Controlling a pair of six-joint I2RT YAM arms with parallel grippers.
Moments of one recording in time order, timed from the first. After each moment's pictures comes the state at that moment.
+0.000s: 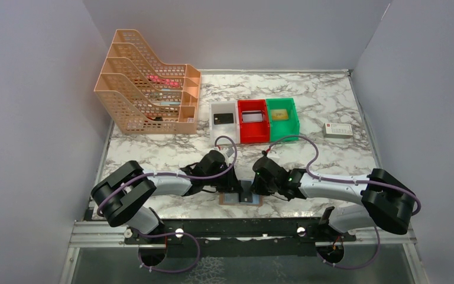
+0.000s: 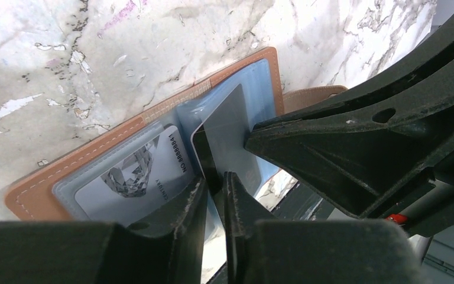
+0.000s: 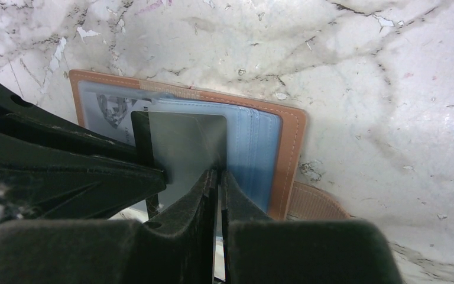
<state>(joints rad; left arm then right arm) -0.87 1.49 0.49 0.29 0.33 -0.88 1.00 1.34 0.57 -0.18 0.17 0.99</state>
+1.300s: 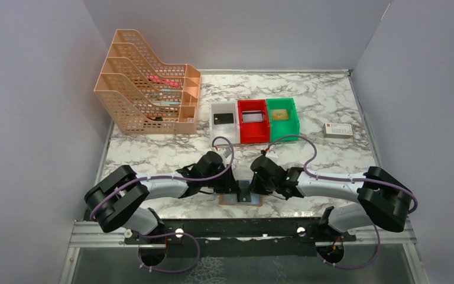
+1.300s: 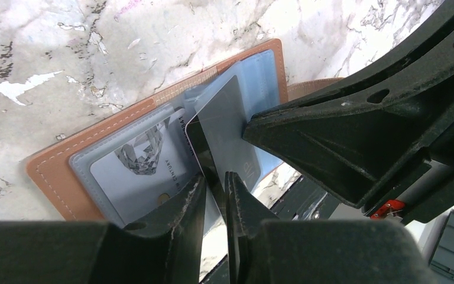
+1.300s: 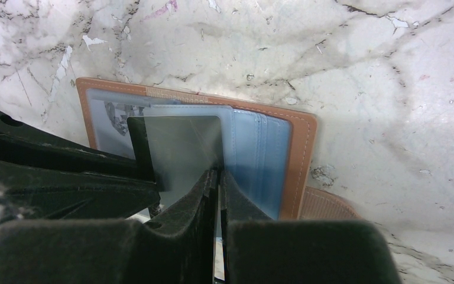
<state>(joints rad) -0.87 1.43 0.46 0.25 0.30 -0.87 1.00 1.37 0.59 -0.18 0.17 1.02</state>
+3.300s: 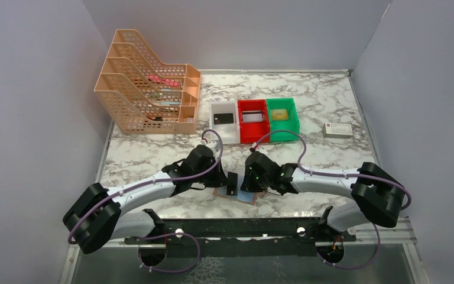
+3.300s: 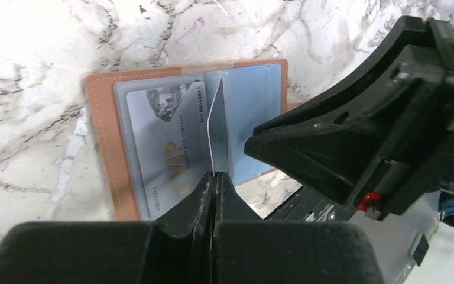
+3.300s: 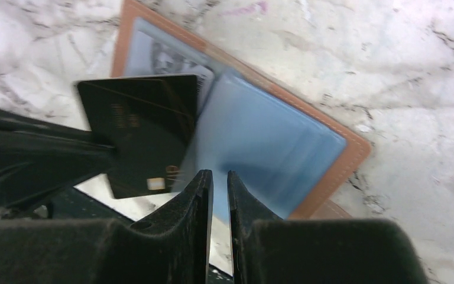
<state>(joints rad) -0.80 1.21 0.51 -0.03 0.23 -0.75 1.00 1.43 0.67 -0.14 0.06 0.88</state>
